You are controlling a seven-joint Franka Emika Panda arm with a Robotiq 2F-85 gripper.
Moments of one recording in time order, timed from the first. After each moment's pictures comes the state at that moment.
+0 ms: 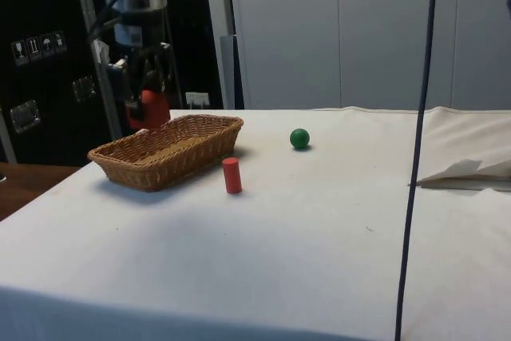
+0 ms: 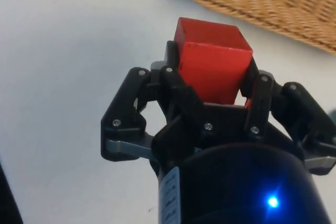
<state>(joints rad) 0.61 0.43 -0.52 -1.87 0.11 2.43 0.19</state>
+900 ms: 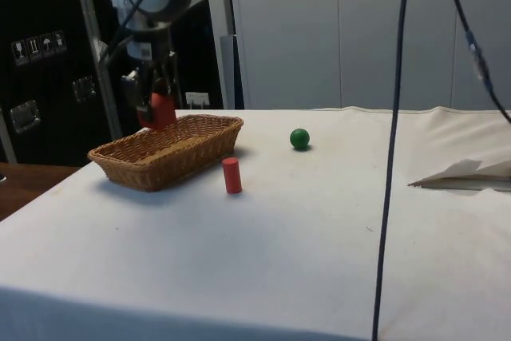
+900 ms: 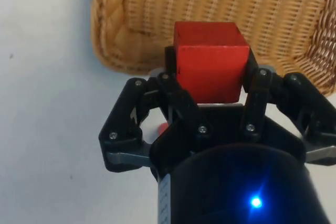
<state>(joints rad) 0.55 0.60 -0.61 -1.77 0.20 2.49 0.03</state>
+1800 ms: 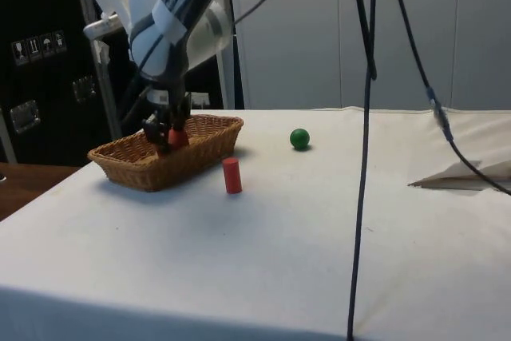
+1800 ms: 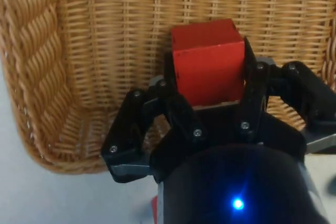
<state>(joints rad) 0.49 0.86 -0.64 -1.67 0.43 2.58 -0.15</state>
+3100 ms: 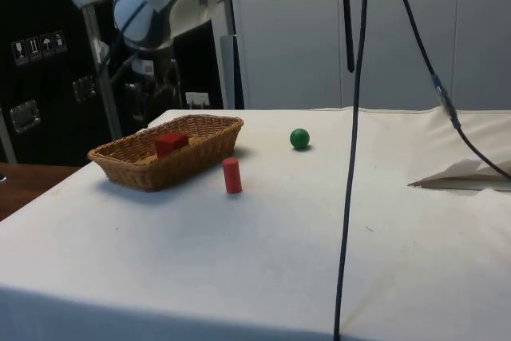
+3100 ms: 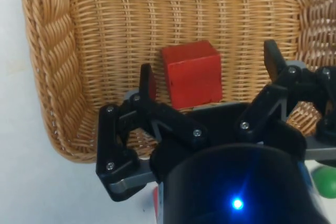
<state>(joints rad) 0.50 0.84 -0.70 -1.58 0.45 2.48 -0.16</state>
